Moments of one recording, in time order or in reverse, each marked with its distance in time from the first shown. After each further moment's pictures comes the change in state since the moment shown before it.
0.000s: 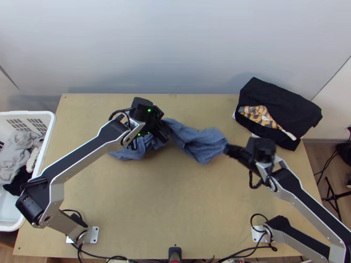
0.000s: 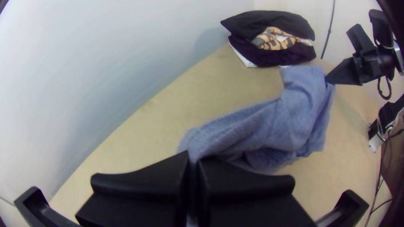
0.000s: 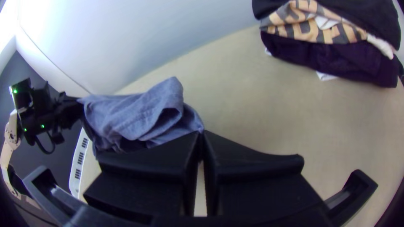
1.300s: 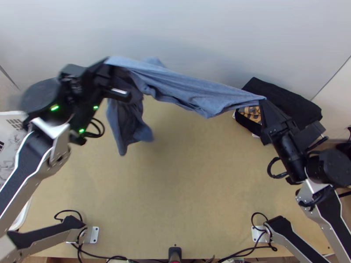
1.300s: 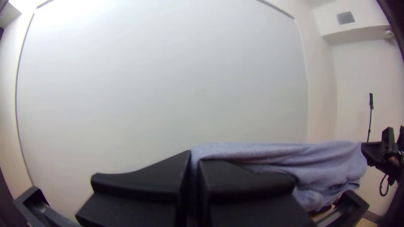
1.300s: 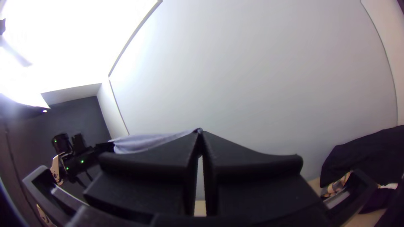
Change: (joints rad) left arm 0.170 -0.423 0.163 0.275 -0.274 -0.156; right arm -0.065 -0.259 0.310 0.315 0.055 -0.106
